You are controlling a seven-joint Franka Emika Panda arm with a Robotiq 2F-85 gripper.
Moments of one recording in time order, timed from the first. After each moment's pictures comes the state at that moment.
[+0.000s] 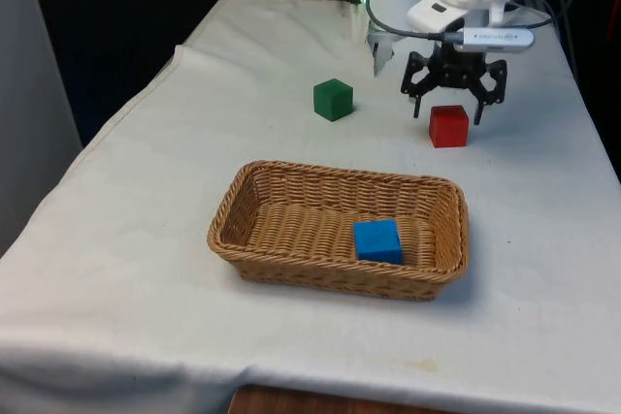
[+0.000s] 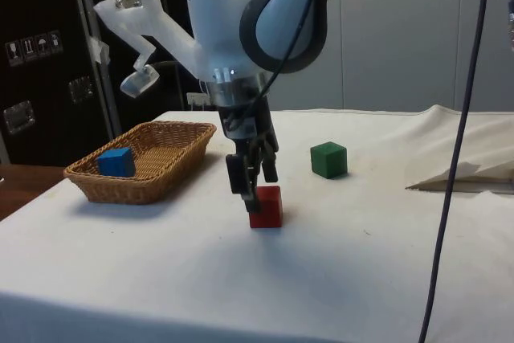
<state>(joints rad) 0.40 0.31 -0.19 -2.38 0.03 2.59 0.20</state>
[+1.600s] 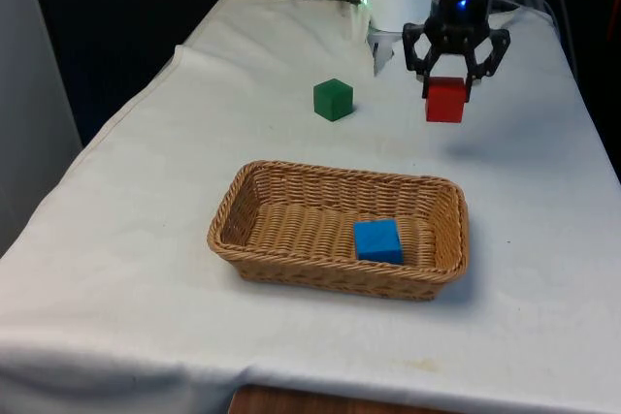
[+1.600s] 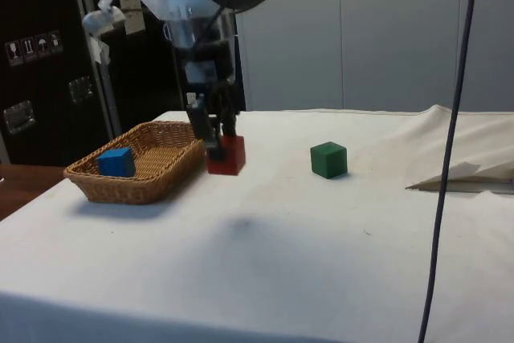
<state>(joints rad) 0.37 0.24 -0.22 -2.21 0.03 2.40 0.15</state>
